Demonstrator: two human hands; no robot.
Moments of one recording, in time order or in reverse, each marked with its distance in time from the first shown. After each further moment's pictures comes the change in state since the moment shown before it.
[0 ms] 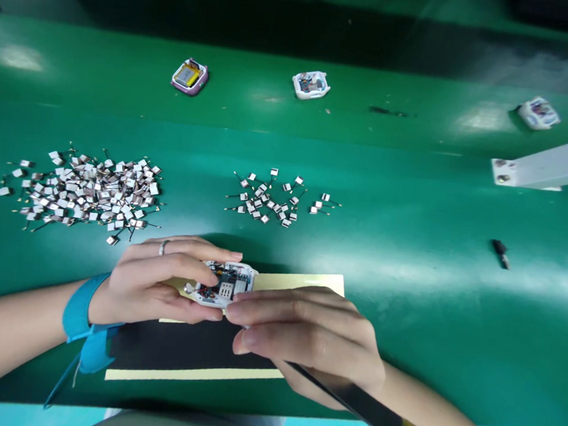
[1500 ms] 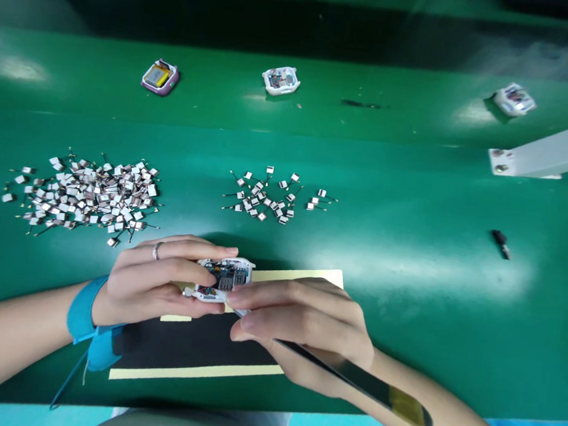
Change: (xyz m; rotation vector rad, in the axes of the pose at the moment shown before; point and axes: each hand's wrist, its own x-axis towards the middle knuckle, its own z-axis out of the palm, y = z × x) left_hand -0.002 -0.001 0.000 0.127 0.004 0.064; right_hand -0.008 0.003 0.005 0.045 0.062 0.041
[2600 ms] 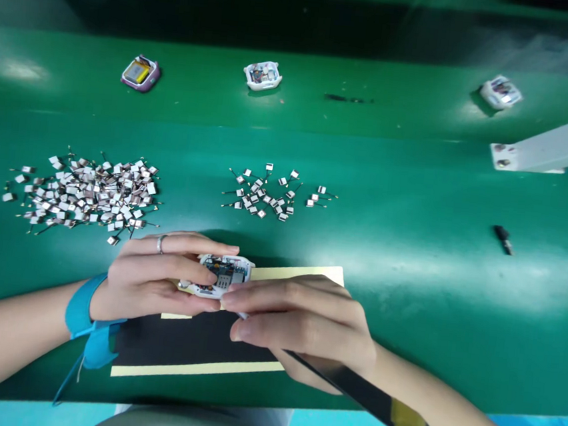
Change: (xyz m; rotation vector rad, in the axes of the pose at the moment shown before) left_hand 0.003 0.002 -0.001 -0.060 -0.019 -0.048; right_hand 0.001 0.000 -0.005 -0.018 -0.069 -0.065
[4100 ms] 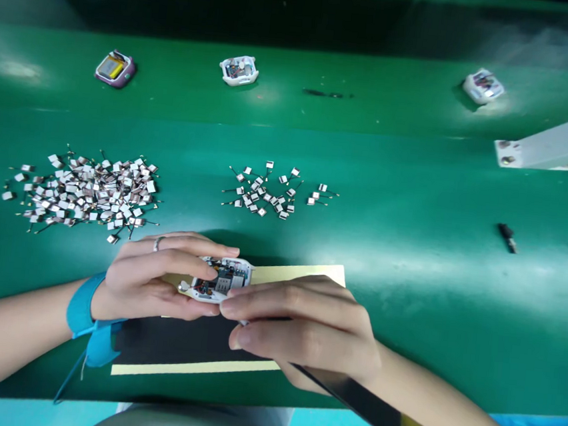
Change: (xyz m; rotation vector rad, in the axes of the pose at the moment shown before) left_hand 0.000 -0.001 0.001 -0.078 -0.005 0.034; right_hand -0.001 0.000 0.004 -0.055 0.046 -0.019
